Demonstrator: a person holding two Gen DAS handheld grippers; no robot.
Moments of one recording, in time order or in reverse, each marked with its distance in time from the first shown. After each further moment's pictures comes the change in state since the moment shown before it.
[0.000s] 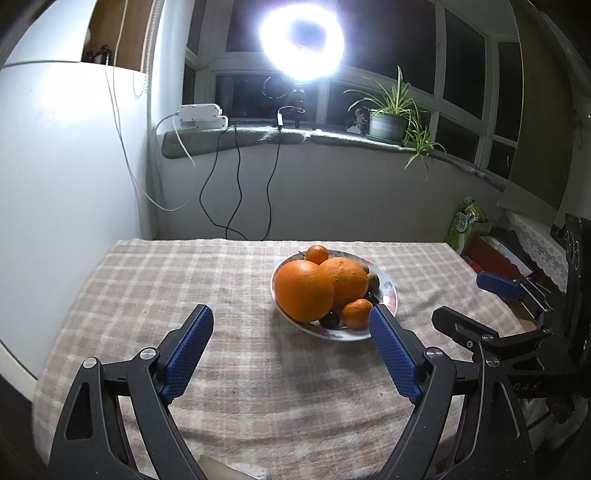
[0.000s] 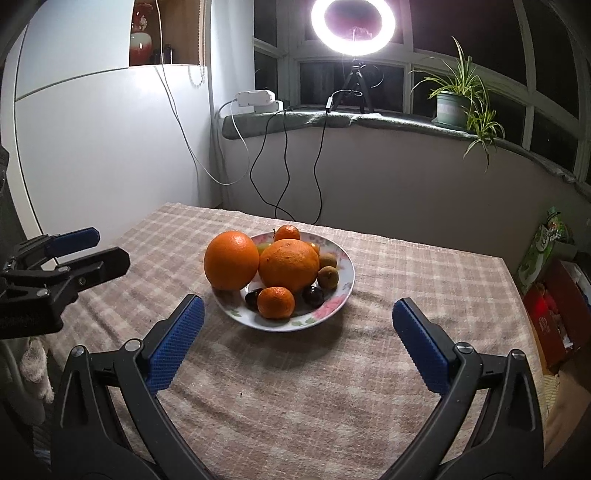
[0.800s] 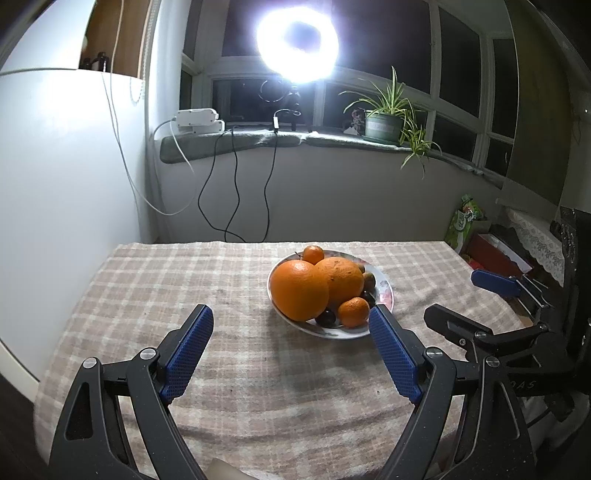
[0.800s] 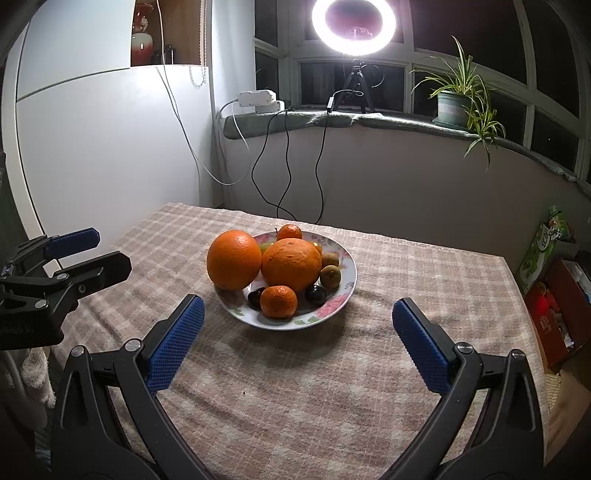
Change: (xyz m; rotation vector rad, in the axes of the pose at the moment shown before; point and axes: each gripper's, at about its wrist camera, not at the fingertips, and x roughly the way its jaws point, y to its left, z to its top) left arm -0.004 -0.007 -0.002 0.023 -0.012 0.002; right arm 0.000 0.004 -0.002 -0.003 0.000 0.002
